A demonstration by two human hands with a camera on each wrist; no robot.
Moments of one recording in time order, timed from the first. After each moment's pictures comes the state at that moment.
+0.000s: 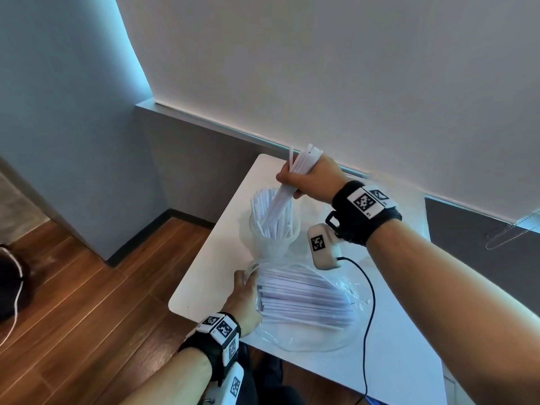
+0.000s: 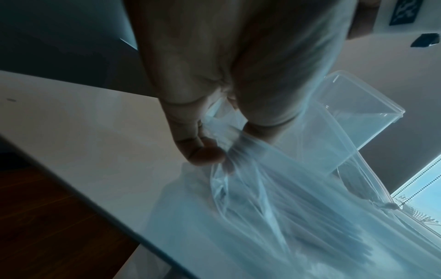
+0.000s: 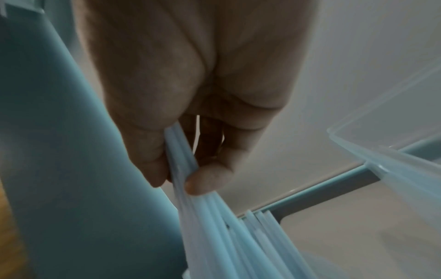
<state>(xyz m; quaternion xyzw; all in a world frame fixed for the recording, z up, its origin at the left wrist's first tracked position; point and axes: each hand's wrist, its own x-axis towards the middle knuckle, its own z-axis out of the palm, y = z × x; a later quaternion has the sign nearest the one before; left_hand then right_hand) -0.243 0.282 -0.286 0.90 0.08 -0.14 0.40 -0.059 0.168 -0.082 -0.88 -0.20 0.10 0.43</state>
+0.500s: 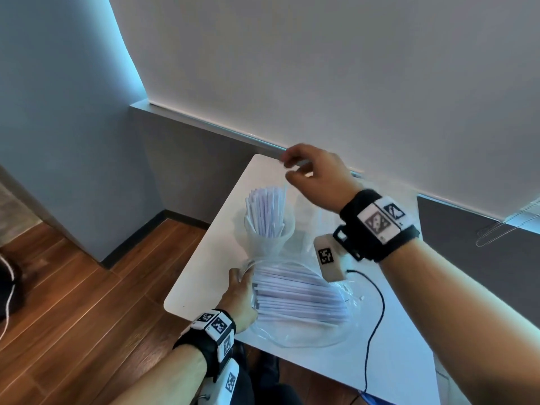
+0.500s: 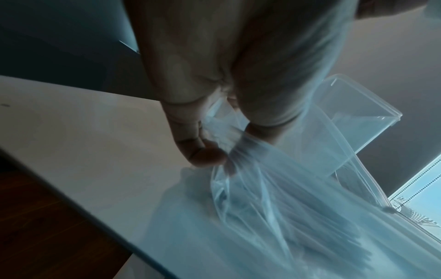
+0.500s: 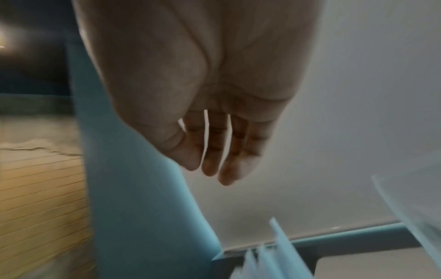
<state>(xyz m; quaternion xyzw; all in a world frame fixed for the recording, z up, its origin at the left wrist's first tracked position) -0.242 0.282 -0.281 0.90 0.09 -0.14 0.41 -0.093 0.152 -0.053 -0.90 -0.29 -0.01 0.34</state>
